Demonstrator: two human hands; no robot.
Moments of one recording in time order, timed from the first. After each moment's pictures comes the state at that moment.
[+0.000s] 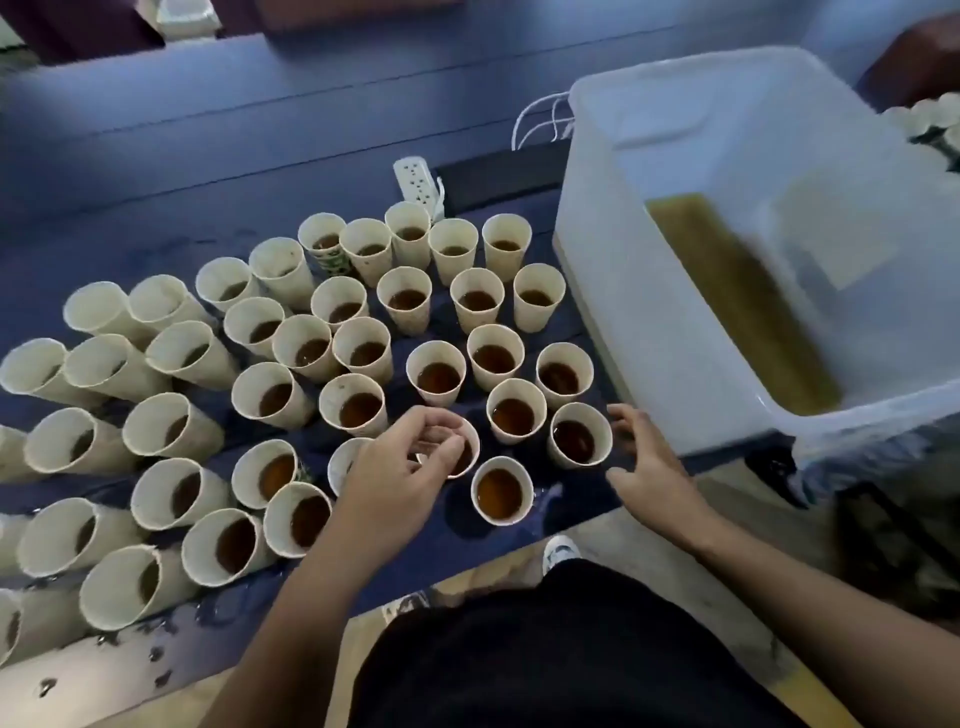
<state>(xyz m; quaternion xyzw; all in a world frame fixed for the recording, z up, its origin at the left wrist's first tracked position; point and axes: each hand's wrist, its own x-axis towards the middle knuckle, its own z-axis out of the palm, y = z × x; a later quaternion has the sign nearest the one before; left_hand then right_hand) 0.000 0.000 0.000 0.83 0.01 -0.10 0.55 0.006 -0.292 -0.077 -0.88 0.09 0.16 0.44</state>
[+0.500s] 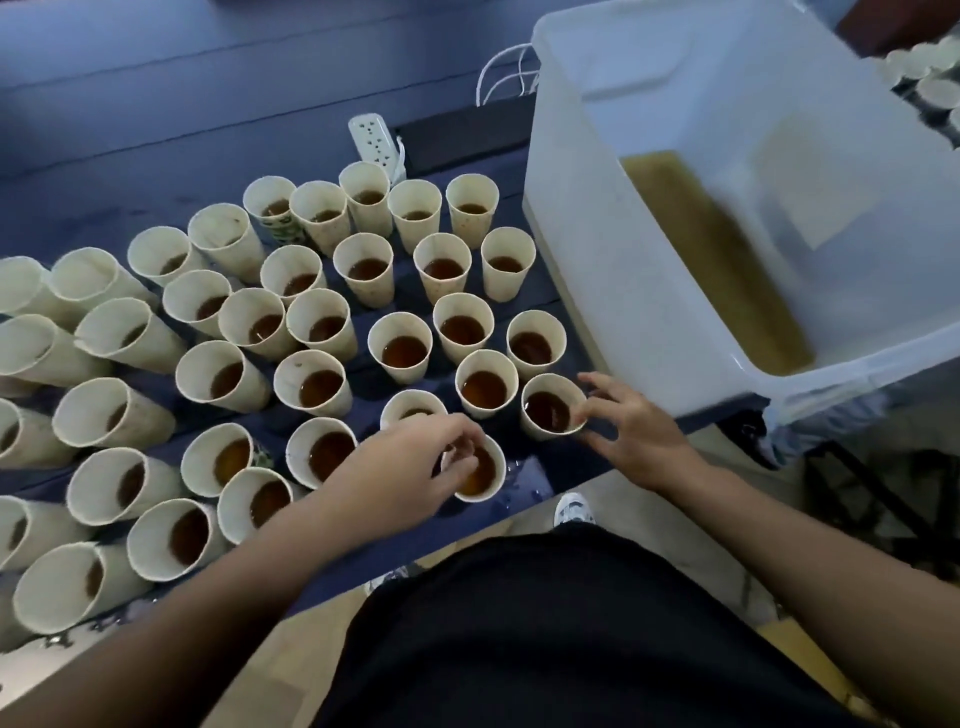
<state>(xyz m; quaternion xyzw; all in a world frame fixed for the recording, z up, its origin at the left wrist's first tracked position) 0.020 -0.010 -0.022 0.89 -0.22 -0.22 0.32 0.015 -0.311 -0.097 -0.95 -0.12 0.06 0.27</state>
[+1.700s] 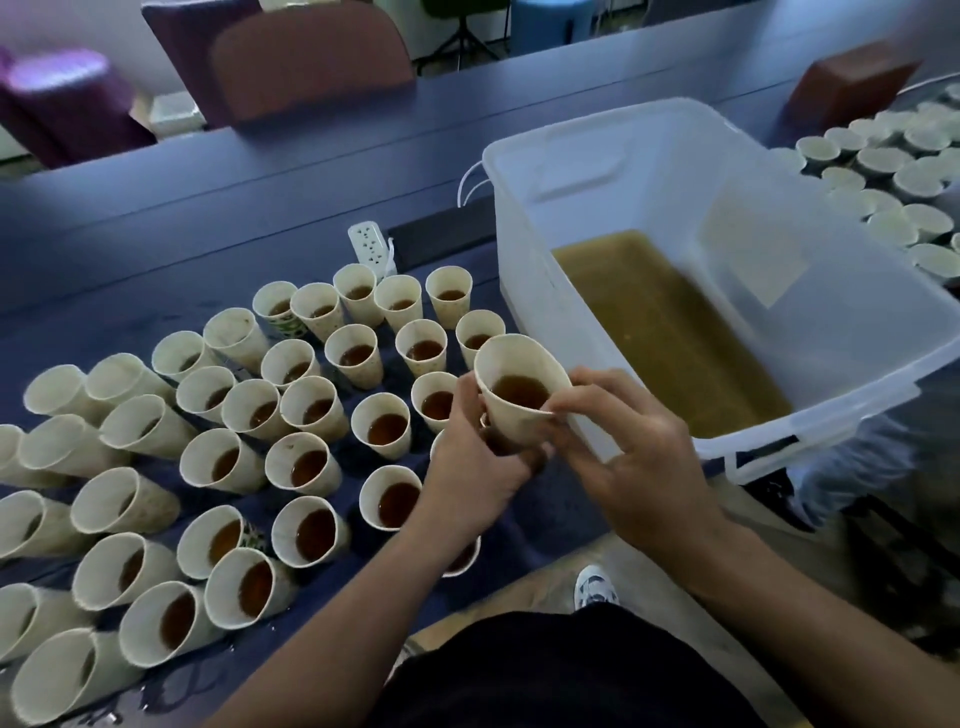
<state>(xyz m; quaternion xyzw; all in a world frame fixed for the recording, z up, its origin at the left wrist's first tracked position) 0.038 -0.126 0.008 0.76 -0.03 -0.08 0.64 0.010 -0.291 0.038 -0.88 -0.14 -0.19 0.40</state>
